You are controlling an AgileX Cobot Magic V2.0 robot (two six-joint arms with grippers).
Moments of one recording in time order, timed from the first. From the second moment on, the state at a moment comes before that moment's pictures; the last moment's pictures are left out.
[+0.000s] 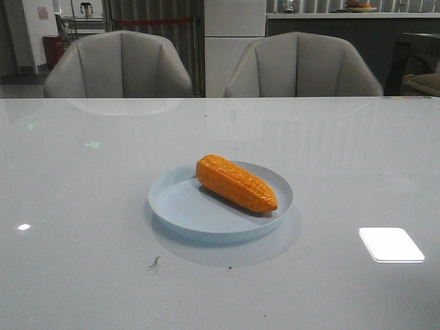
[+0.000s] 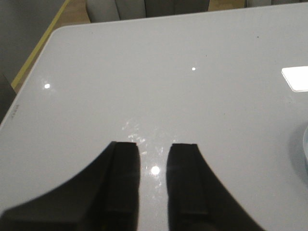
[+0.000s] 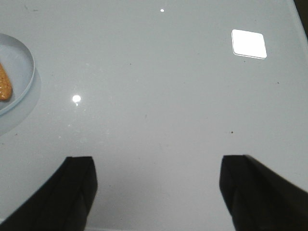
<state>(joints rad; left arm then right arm) -0.02 0.67 -0.60 -0.01 0.39 0.14 -0.01 0.56 -0.68 -0.03 0.80 -0.07</state>
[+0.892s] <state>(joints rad) -0.02 0.00 -0.13 -0.03 0.09 0.14 -0.01 0.56 -0.68 -0.03 0.80 -0.07</state>
